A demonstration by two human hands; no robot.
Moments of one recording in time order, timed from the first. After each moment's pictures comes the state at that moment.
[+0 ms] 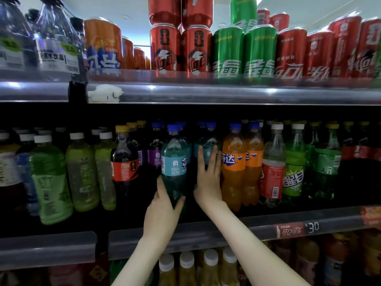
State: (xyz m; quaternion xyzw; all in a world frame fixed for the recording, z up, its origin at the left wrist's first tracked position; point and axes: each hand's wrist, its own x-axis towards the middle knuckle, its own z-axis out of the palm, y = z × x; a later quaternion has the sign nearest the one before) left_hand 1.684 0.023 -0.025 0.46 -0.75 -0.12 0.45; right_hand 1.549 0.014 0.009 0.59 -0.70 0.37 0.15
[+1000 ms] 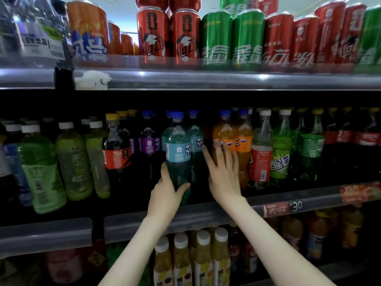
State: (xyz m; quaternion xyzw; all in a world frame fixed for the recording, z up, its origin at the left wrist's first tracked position) left_hand 1.667 0.026 -0.022 0.43 -0.77 -0.18 0.43; right_hand 1.500 0.058 -0.016 0.56 -0.68 0.27 0.38
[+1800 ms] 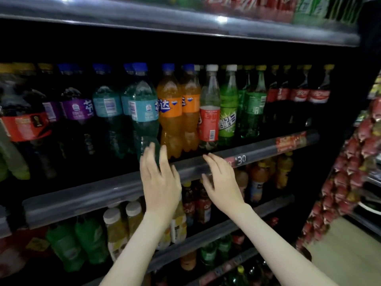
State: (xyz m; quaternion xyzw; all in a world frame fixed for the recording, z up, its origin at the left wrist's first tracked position) left_hand 1.577 0.091 -0.093 0.30 -0.76 0.11 0.56; right_hand 1.432 0.176 -0.113 0.56 -0.70 0.37 0.23
